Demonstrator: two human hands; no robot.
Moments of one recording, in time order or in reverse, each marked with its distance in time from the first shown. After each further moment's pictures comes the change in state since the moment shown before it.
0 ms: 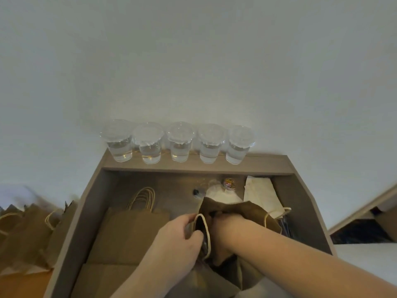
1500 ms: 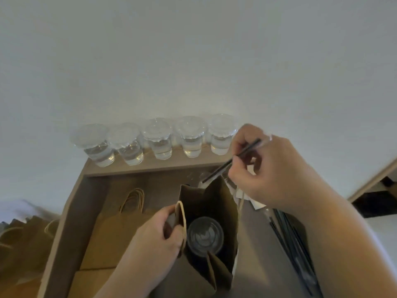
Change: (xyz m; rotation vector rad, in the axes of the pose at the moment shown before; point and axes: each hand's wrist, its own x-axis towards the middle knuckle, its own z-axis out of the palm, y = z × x) left_hand 0.010 0.004 0.016 0.257 0.143 0.018; right_hand -0.134 0.103 0.017 1.037 1.279 -0.113
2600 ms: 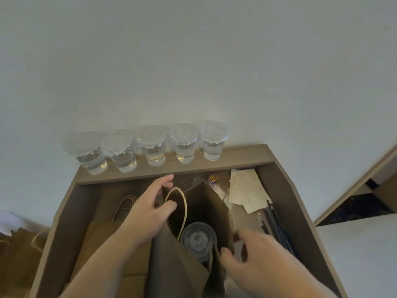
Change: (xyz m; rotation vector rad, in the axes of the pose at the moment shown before) left_hand 0.062 0.001 -0.023 -0.109 0.037 0.294; right_hand -0.090 0.009 0.060 -0.161 -0.503 0.763
